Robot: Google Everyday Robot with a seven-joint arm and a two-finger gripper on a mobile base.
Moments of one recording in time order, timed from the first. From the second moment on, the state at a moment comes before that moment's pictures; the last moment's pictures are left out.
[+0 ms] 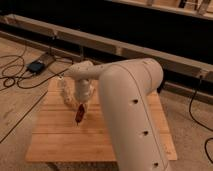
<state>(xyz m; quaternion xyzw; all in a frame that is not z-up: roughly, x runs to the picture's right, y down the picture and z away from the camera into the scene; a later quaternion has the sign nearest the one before) -0.128 0.119 0.846 -0.32 0.34 0.70 0.54</state>
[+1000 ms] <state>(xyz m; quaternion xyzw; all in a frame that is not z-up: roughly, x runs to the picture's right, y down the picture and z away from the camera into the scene) -0.125 0.014 0.937 -0.31 0.33 0.69 0.57</state>
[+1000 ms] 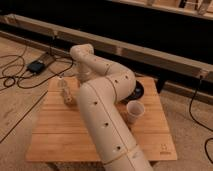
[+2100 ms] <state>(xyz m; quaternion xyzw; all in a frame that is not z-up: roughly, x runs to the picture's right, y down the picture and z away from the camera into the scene) -0.108 -0.013 0.972 -0.30 0.30 0.72 0.55</state>
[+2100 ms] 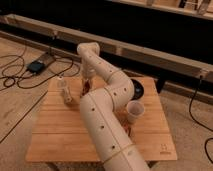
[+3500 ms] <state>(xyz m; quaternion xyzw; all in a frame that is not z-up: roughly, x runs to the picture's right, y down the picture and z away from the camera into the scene) -0.100 -0.011 0.970 -0.32 0.30 0.72 0.53</state>
